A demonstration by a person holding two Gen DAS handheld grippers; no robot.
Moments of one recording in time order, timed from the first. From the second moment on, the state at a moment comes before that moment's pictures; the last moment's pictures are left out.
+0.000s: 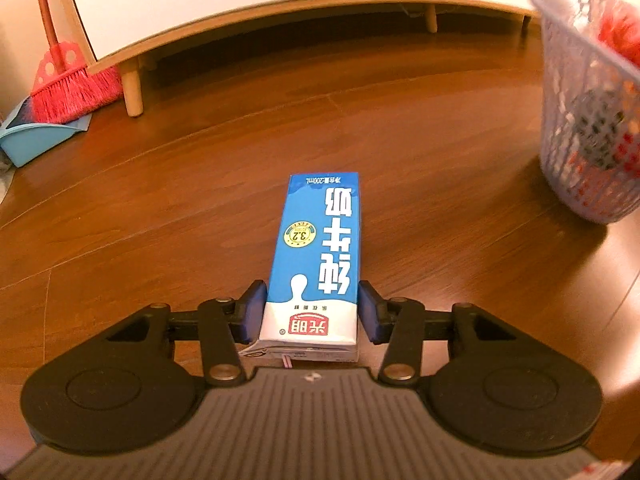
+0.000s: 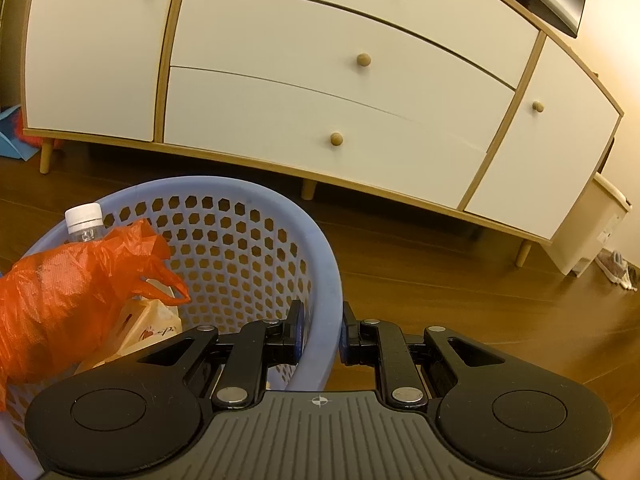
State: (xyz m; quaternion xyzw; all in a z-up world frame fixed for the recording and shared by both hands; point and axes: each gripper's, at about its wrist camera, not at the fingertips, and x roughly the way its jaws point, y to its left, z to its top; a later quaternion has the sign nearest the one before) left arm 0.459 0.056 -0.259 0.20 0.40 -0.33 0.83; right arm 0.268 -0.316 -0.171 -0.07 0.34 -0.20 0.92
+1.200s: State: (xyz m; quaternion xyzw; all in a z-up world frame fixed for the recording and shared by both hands) left arm 0.392 -0.121 -0.094 0.05 0.29 -0.55 0.78; right arm 0.265 -0.325 -0.179 -0.05 0.35 -0.21 0.91
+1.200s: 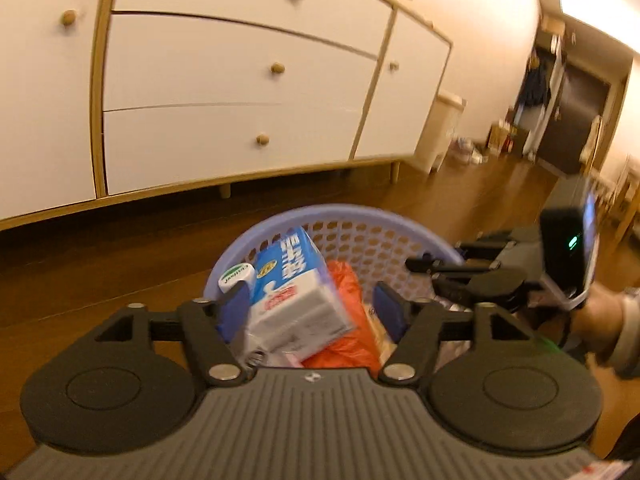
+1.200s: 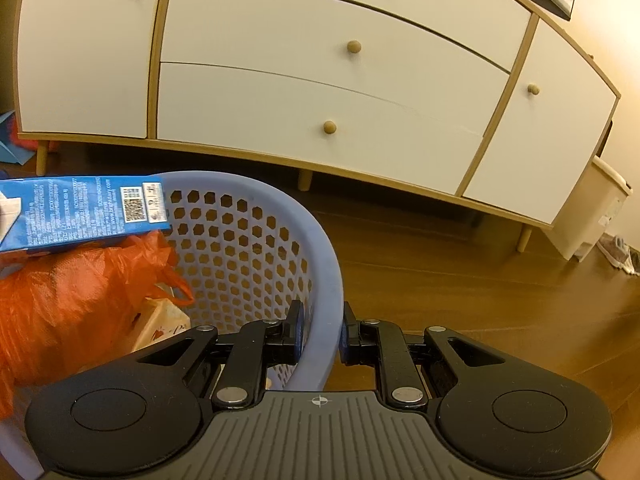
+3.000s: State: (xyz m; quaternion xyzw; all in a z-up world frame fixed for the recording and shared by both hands) left arm 0.326 -0.047 -0.061 0.09 0.30 -0.39 0.87; right arm 0.130 -0.379 -0.120 0.12 0.33 -0.21 0.91
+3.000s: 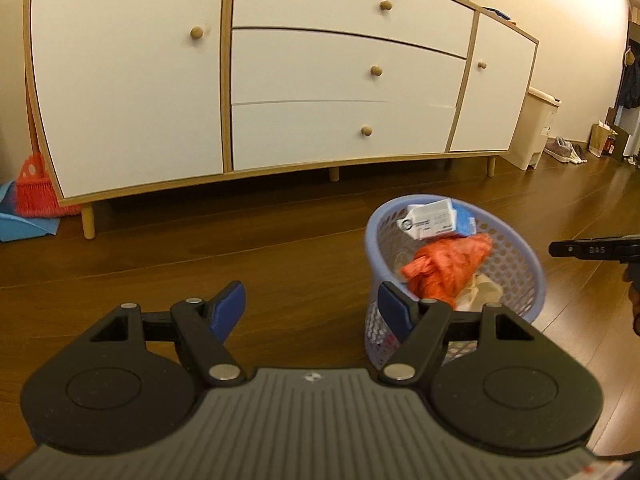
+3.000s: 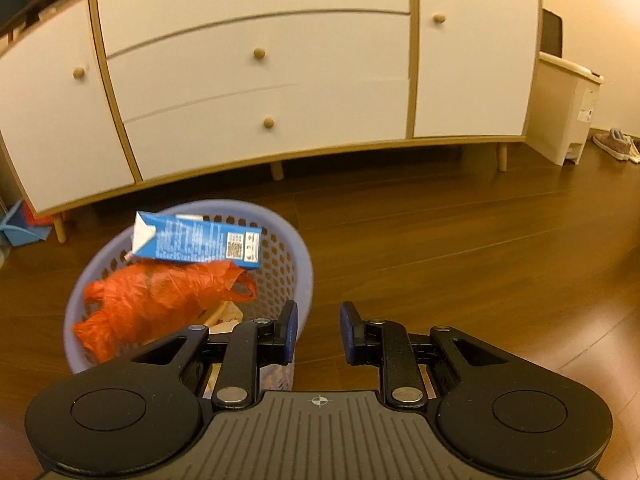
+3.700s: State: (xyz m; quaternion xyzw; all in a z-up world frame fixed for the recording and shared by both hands) left arm 0.183 -0.053 0.093 0.06 0.28 -0.34 0.89; right arm -0.009 -0.331 0.115 0.08 0.27 -0.19 0.94
